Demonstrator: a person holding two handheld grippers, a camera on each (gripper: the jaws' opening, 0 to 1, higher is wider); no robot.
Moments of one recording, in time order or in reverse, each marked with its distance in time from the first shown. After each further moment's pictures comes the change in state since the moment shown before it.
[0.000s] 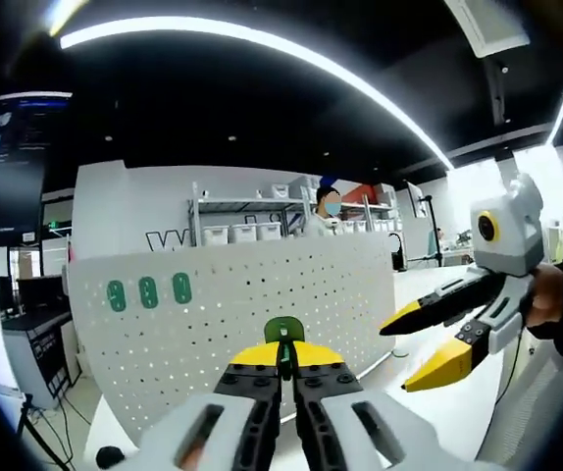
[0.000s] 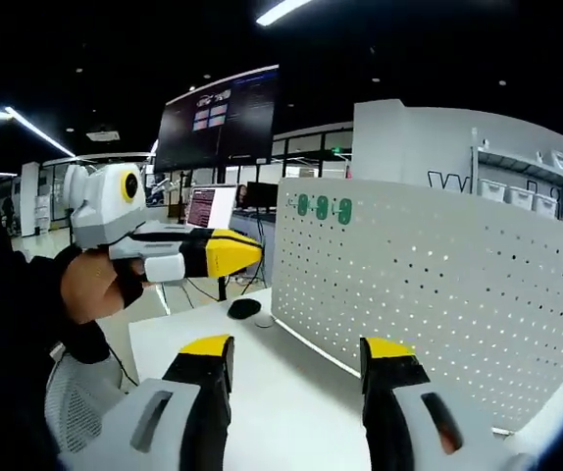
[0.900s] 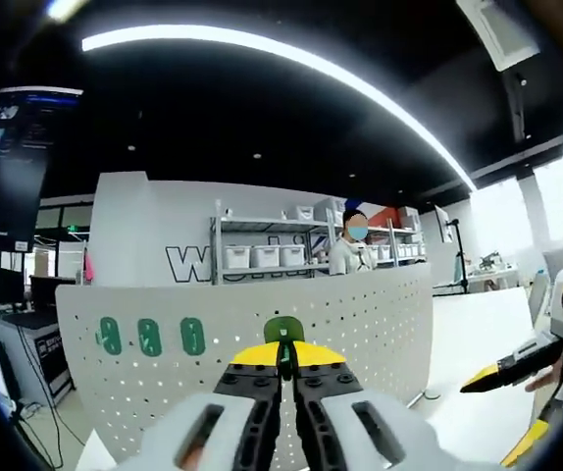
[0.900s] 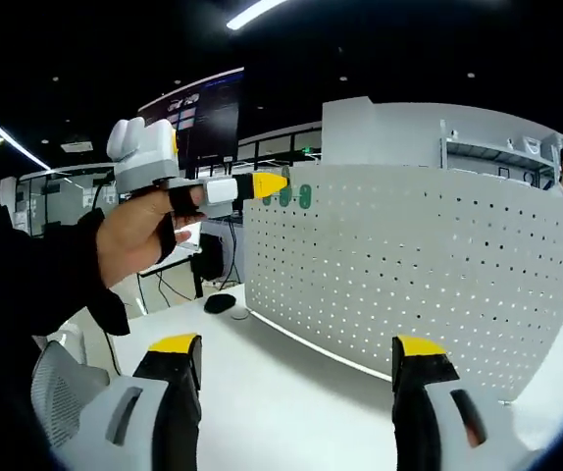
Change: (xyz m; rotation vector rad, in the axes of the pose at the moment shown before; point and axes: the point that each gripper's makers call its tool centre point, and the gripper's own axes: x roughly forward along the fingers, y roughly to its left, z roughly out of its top) left arm 0.079 0.038 0.034 -0.031 -0.098 0.112; right arm -0.019 -0.027 -0.031 0.067 -0.010 -0.112
